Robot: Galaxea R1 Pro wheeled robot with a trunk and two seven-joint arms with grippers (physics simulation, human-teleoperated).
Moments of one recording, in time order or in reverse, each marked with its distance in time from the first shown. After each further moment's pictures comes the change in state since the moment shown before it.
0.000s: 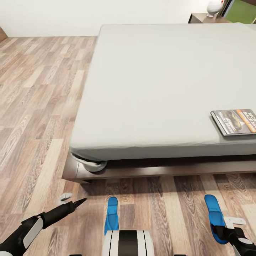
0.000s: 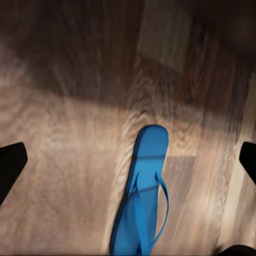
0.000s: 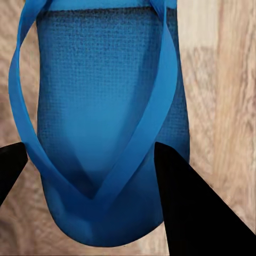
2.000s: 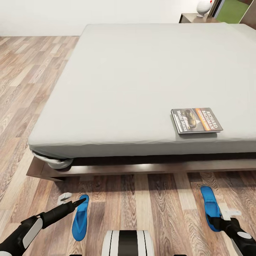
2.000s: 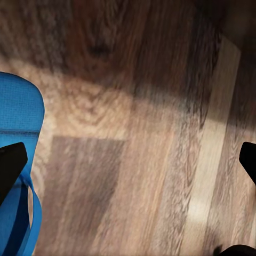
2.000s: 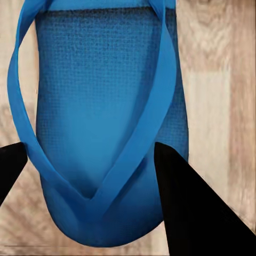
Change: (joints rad) left arm 0.000 0.003 0.000 -0.001 0.000 -0.001 -0.003; right arm 0.002 0.000 0.002 -0.087 0.002 -0.033 0.048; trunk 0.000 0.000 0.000
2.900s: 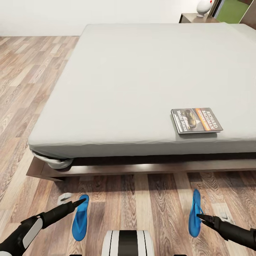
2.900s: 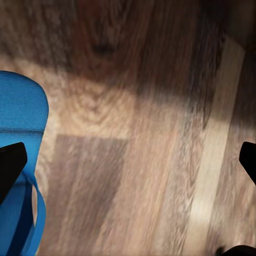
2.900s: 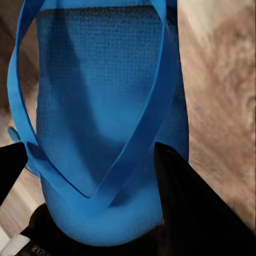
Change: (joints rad) left arm 0.000 0.000 0.002 0.001 -0.004 0.000 0.008; right arm 0.000 -0.152 0.001 0.023 -0.549 0.673 0.826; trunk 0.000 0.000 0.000
